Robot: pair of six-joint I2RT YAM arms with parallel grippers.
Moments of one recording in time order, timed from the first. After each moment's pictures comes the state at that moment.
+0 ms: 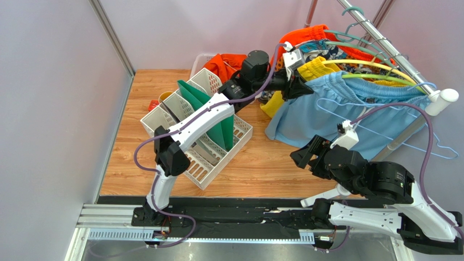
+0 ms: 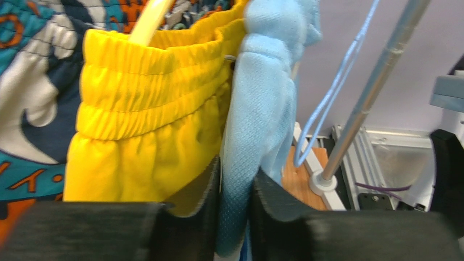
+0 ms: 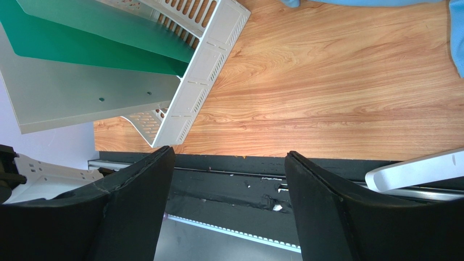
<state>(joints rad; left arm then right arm) -0.87 2.09 2.24 -0.12 0.63 -0.03 1.16 0.68 1.25 -1.31 0.60 1.21</state>
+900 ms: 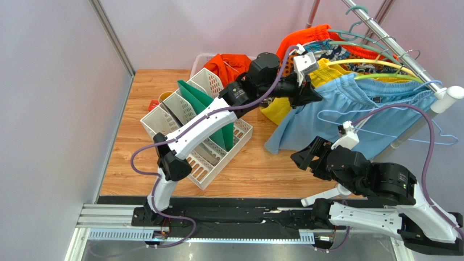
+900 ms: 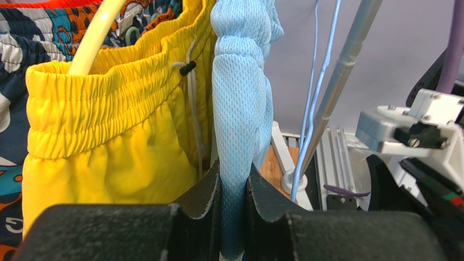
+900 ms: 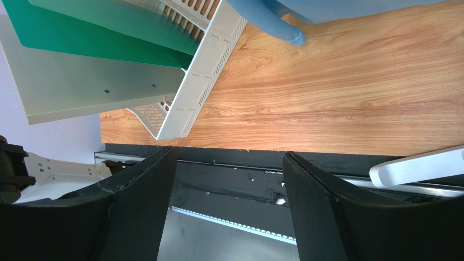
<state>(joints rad) -0.98 2.08 2.39 -0.35 0.52 -0.03 1.16 0.67 1.25 -1.31 0.57 1.22</state>
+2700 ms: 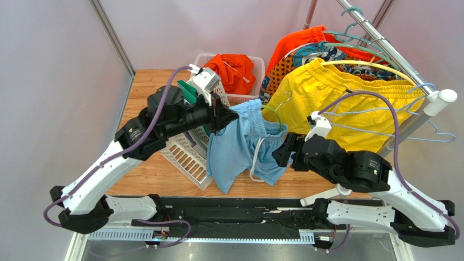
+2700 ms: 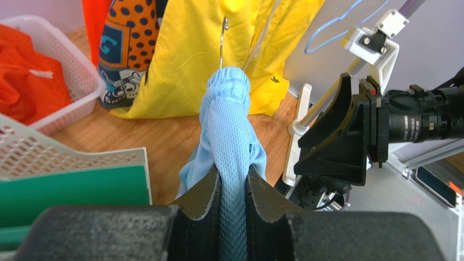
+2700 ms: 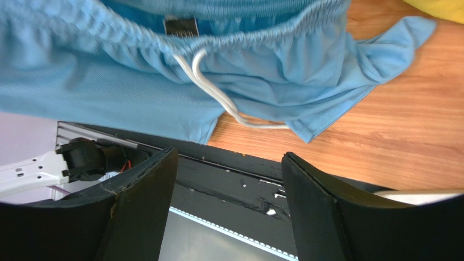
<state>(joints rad) -0.93 1.19 1.61 -0.59 0.10 -0.27 1.16 0.83 1.28 -1.18 0.51 0.99</state>
